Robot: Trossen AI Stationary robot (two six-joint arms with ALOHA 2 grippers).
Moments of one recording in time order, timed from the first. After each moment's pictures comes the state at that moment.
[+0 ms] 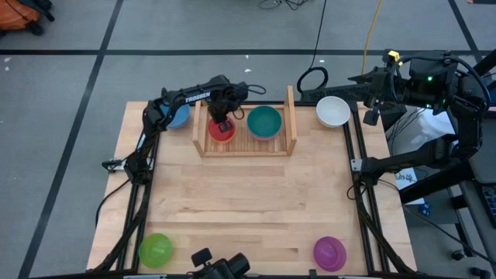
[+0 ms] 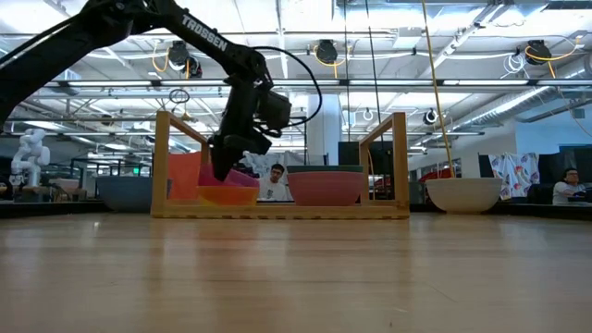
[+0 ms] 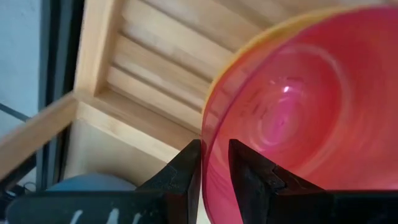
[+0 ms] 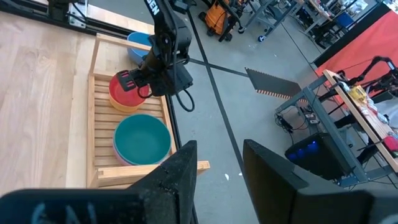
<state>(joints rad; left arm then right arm) 0.62 2.21 1.88 -1.40 -0.17 0.10 -0.35 1.16 2.09 -1.39 0.21 -0.49</state>
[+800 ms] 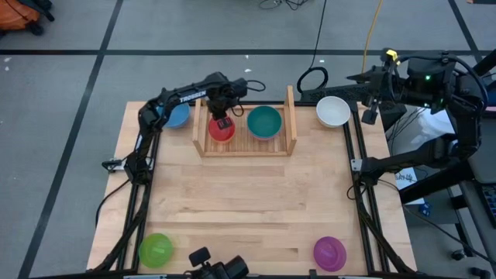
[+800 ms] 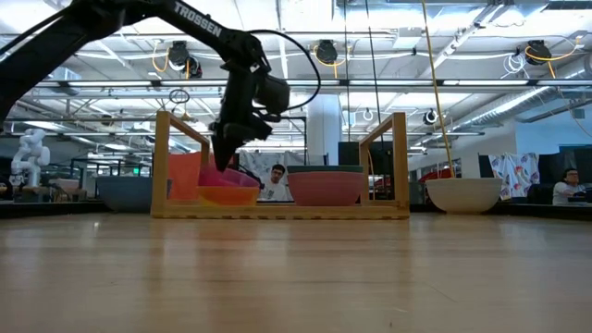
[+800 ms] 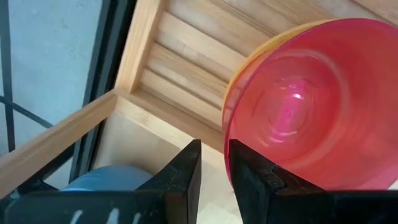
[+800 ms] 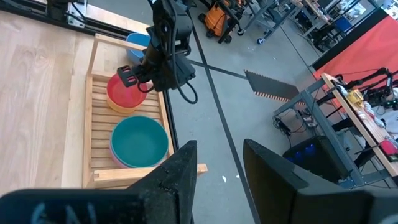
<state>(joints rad) 0.61 2.14 1.89 -1.40 -0.23 0.11 -0.35 1.18 2.09 -1.37 0.21 -0.51</state>
